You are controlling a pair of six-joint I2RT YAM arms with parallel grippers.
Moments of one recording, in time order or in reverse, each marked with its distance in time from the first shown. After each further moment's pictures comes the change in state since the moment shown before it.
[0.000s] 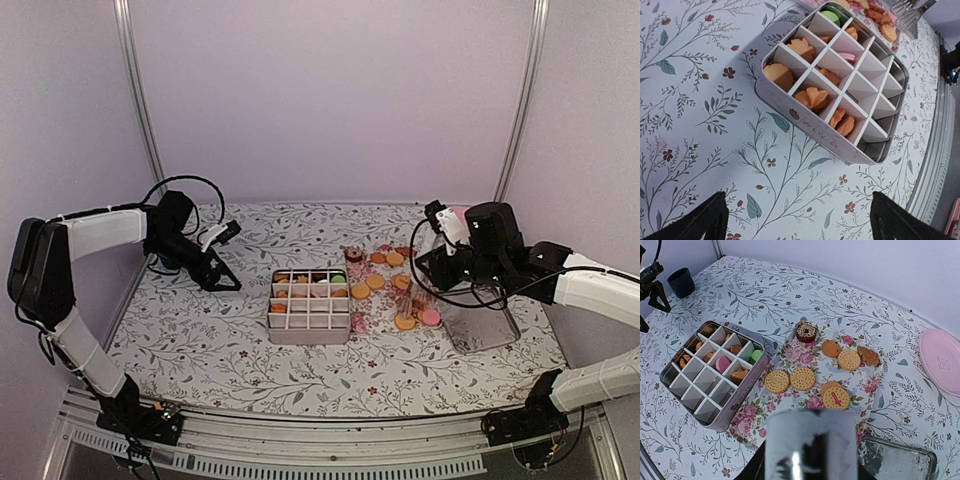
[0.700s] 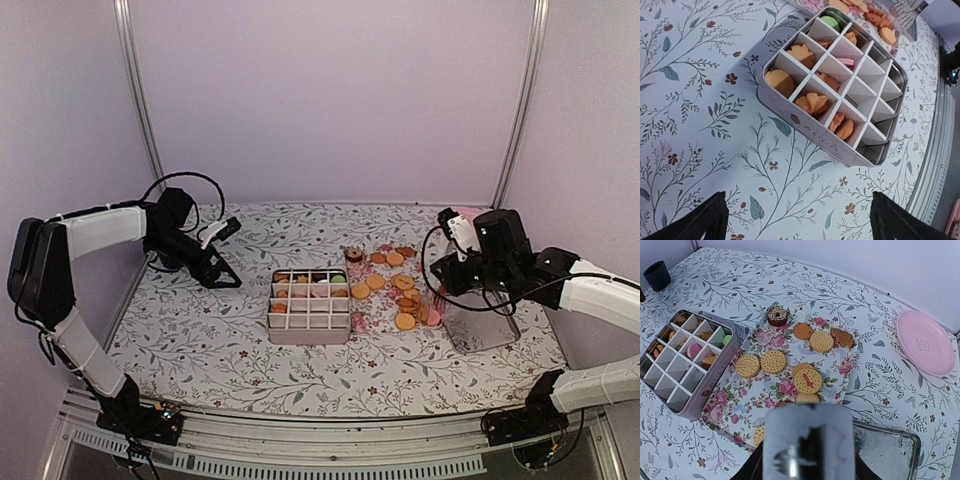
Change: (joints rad) left arm 0.000 0.000 0.021 -0.011 0.000 0.004; right arm -0.051 -0.057 -0.053 -0.054 0.059 -0.023
